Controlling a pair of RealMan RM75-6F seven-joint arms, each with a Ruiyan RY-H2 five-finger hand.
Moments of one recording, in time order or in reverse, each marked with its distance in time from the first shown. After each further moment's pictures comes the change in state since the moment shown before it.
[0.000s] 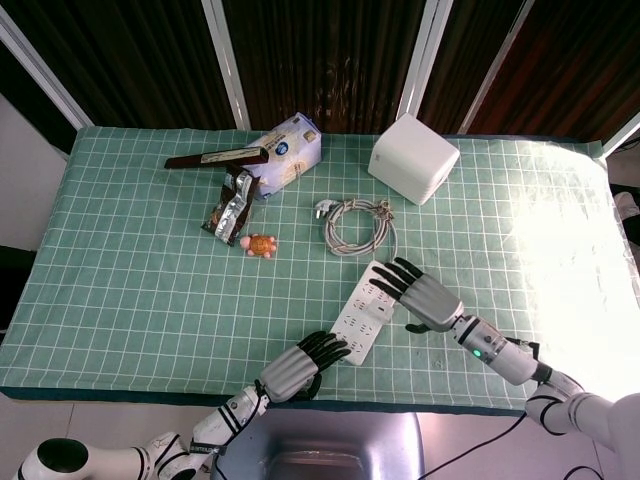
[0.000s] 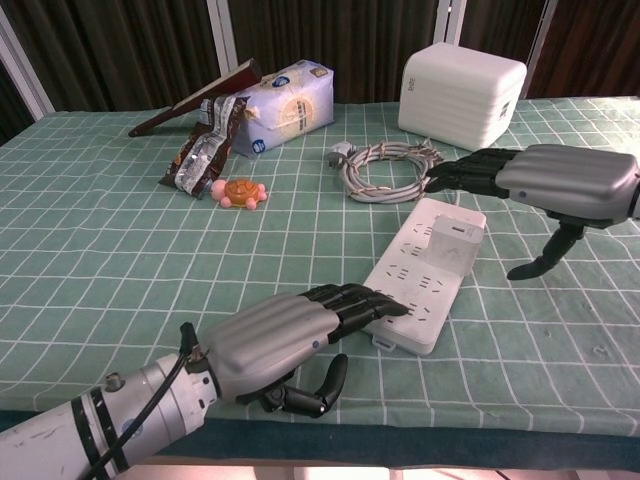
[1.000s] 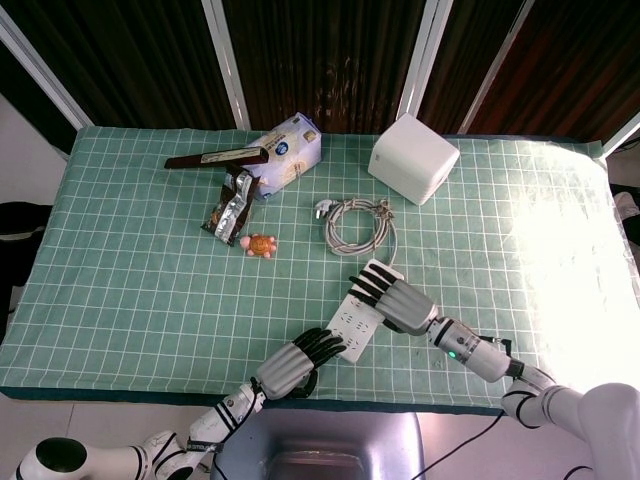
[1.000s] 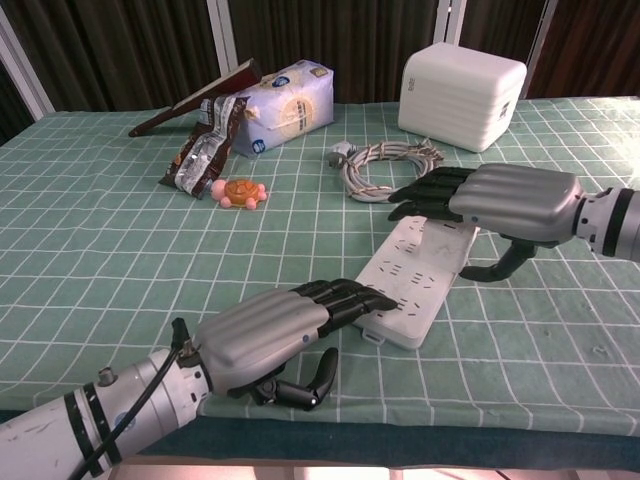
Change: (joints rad) left arm -0.003 0.010 0.006 0.009 -0.011 0.011 -0.010; right arm 0.059 -0.083 -0.011 0.024 0.012 -0.045 -0.101
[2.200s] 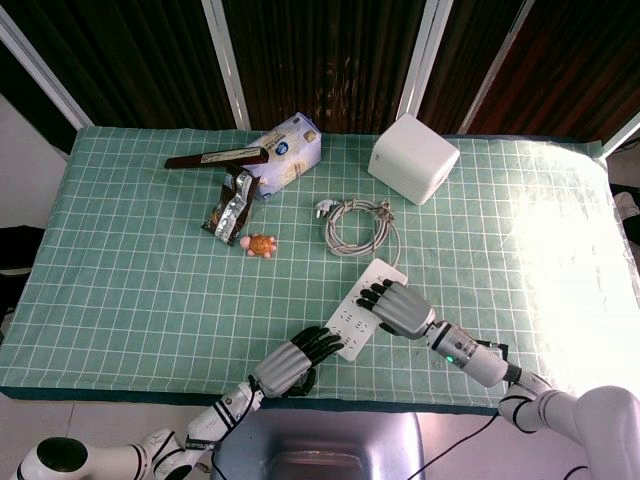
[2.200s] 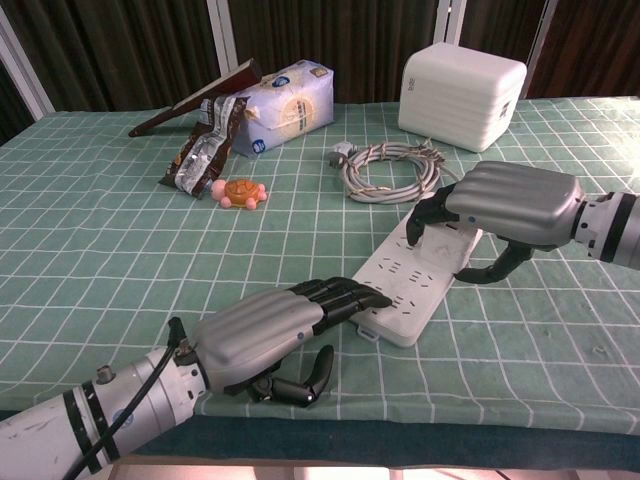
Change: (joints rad) left arm -0.002 -0.005 0.009 0.029 -0.002 0.000 -0.037; right arm -0.017 -0.033 -0.007 0.018 -0.003 0.080 -0.028
